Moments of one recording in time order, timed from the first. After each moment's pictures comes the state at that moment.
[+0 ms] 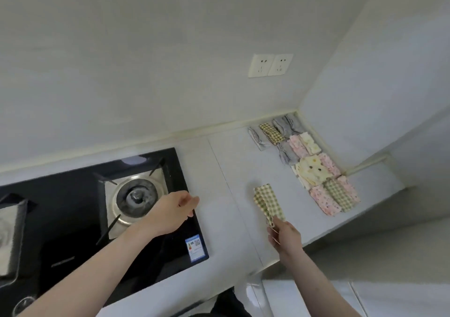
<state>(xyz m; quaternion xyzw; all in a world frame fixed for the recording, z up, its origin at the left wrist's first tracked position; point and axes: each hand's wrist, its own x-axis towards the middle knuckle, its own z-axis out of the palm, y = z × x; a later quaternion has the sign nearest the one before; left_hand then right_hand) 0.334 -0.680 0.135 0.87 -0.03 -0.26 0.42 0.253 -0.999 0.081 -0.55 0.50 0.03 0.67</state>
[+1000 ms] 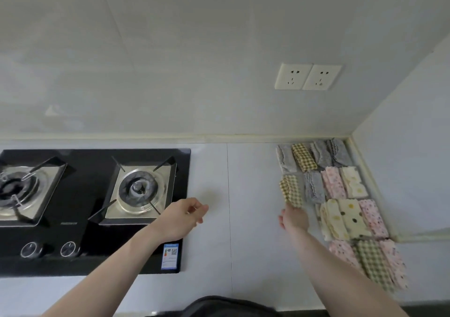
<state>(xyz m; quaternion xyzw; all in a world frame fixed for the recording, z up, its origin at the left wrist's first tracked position) 0.351 -0.796 0.135 0.86 0.14 -0.23 0.43 0.463 -1.121 -0.028 -0.75 0.39 0.17 0.50</state>
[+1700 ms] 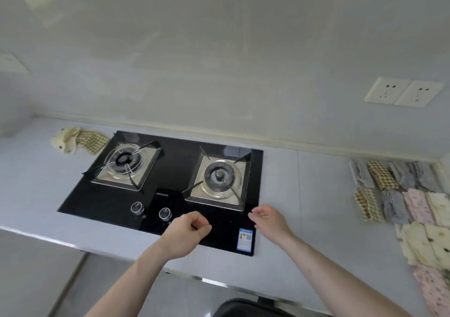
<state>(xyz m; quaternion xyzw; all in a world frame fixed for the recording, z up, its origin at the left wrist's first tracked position) 0.171 -0.656 0.150 0.85 0.26 -0.15 0.44 0.325 -0.881 0.071 -0.84 -0.03 0.34 0.42</state>
